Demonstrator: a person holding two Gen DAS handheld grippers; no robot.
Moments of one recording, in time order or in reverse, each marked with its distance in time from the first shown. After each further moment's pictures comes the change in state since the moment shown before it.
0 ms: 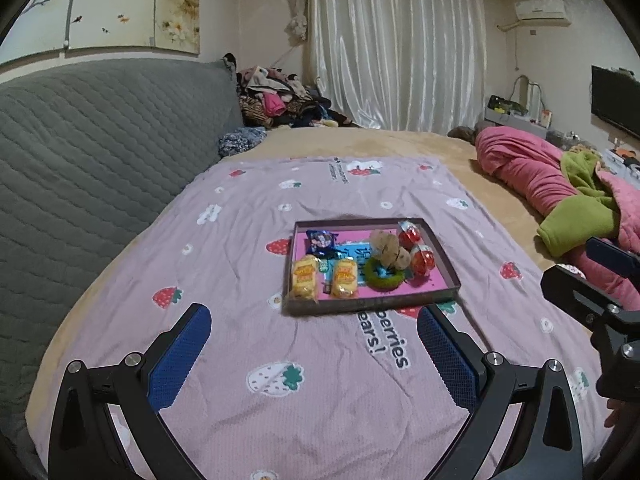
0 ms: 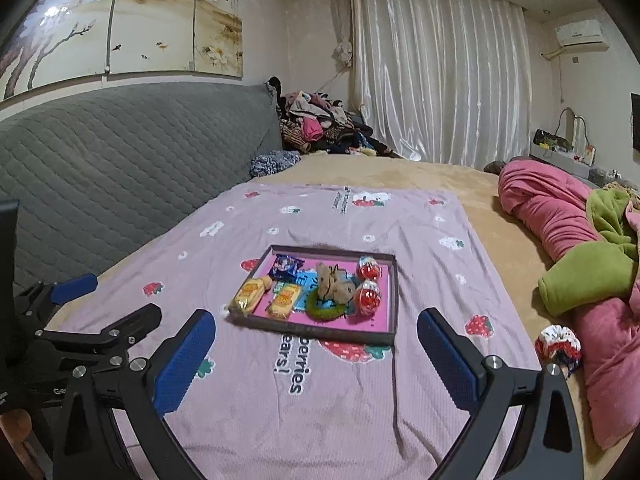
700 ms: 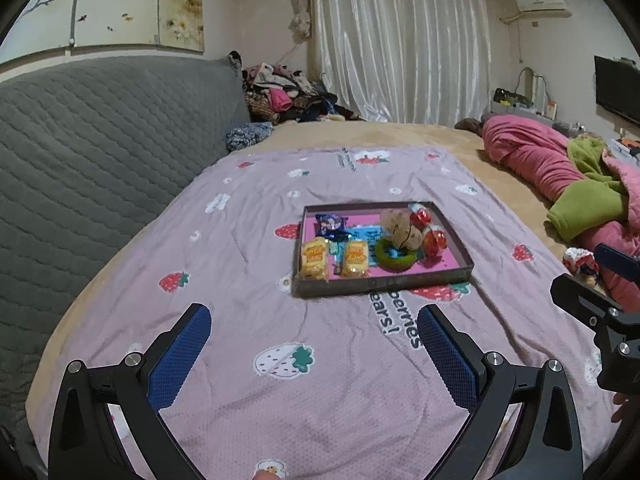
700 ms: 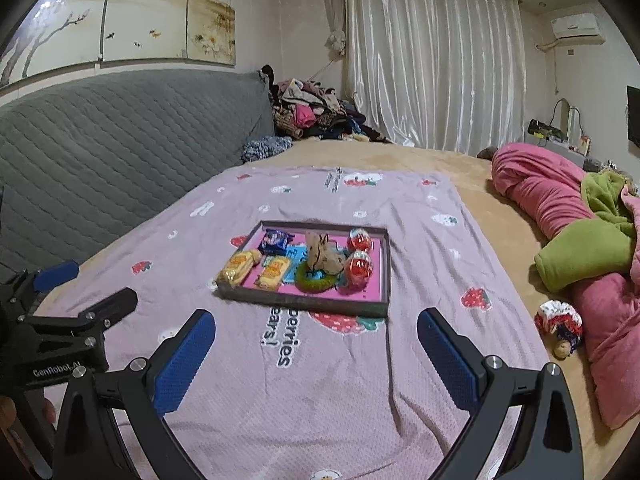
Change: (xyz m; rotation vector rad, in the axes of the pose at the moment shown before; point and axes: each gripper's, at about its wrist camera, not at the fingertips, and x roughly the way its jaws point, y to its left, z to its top) left arm 0.013 0.003 -0.033 0.017 0.011 0.037; right arm 0.011 -0.010 -0.038 0.009 0.036 -0.025
